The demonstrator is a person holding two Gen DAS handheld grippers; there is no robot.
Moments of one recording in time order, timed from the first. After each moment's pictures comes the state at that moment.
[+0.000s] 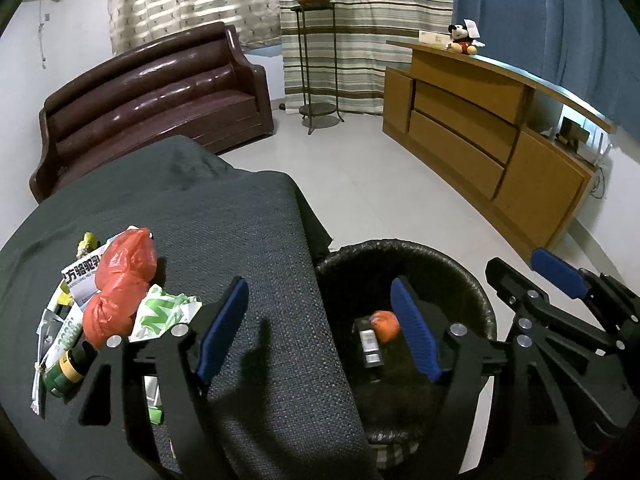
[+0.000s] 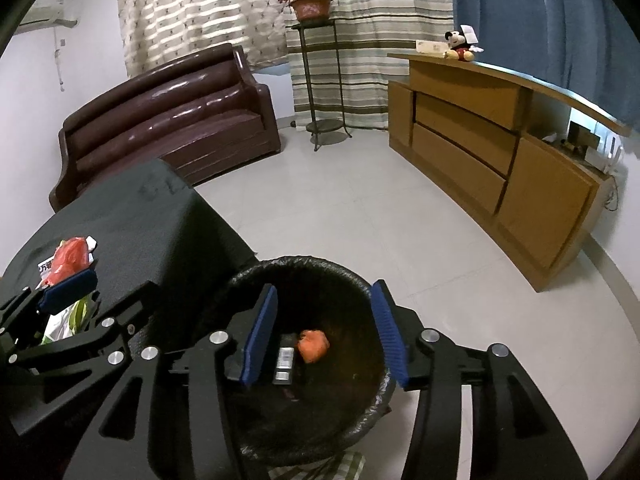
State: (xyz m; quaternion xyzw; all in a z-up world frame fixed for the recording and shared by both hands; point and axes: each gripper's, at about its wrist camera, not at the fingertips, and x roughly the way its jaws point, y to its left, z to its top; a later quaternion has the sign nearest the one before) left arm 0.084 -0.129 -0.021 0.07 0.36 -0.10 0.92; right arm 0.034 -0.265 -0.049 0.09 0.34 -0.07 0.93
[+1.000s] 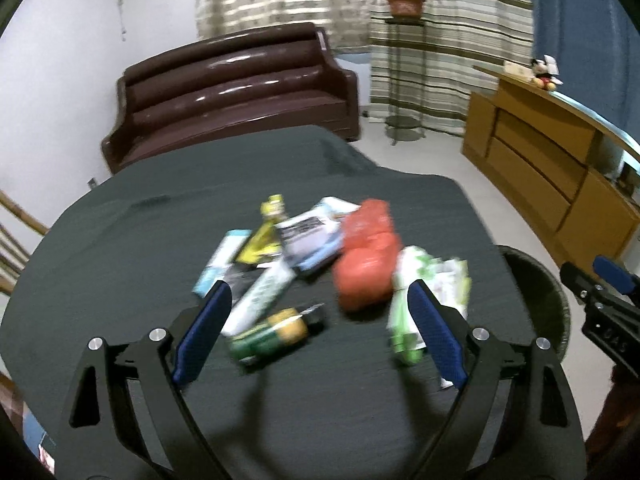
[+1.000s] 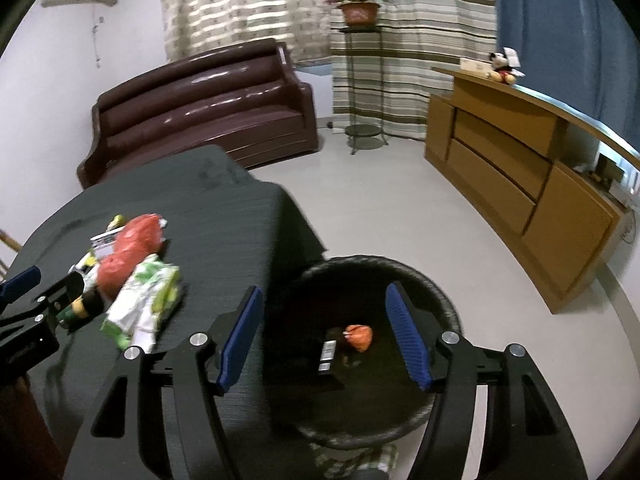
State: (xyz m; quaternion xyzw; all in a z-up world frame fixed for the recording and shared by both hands) left arm 0.047 0.033 0.008 0.03 0.35 0.03 0.94; right arm 0.029 -0.190 -0.026 0.05 0.34 -0.01 0.94
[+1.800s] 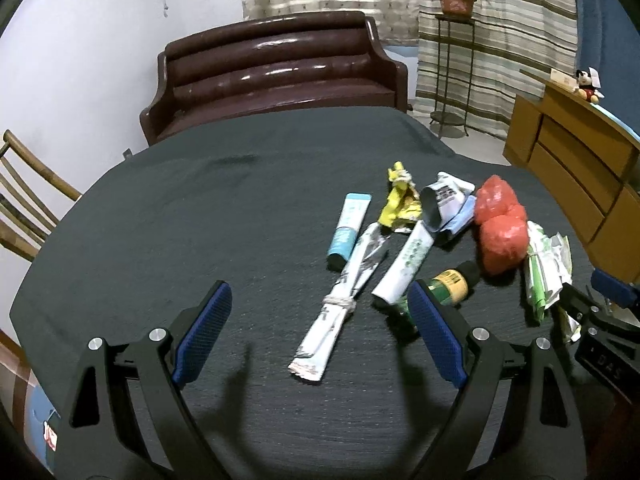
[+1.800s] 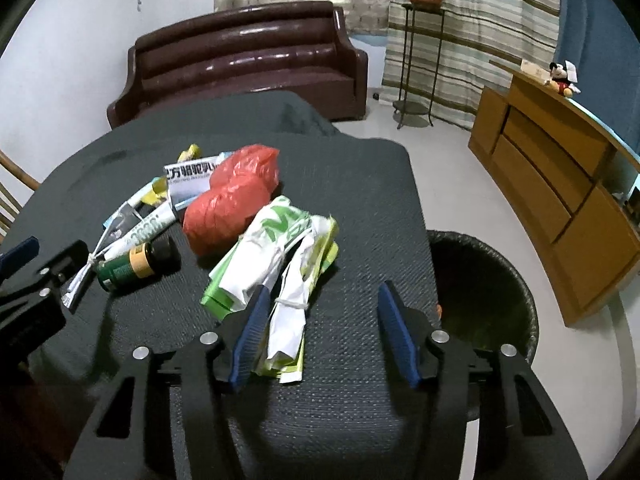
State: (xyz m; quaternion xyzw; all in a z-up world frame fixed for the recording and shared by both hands) left arm 0.037 0.123 -0.007 0.01 0.37 0.09 0.93; right arm 0.036 -0.090 -0.046 -0.01 0.40 0.05 0.91
